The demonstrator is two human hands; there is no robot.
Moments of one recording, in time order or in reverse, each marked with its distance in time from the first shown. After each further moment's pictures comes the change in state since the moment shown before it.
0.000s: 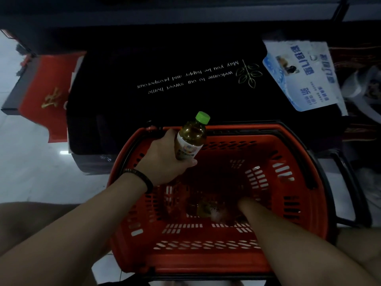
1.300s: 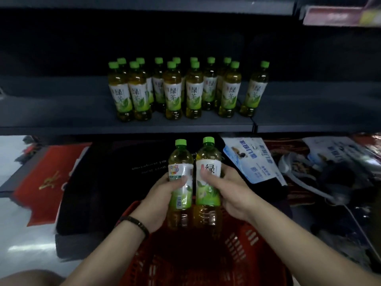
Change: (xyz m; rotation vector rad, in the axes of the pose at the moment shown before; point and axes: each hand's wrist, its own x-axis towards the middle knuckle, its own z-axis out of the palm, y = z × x) left_hand -0.028 0.129 -0.071 -1.005 -0.118 -0.119; right_hand -0.296 -0.070 -0.153 1.295 0.456 -0.886
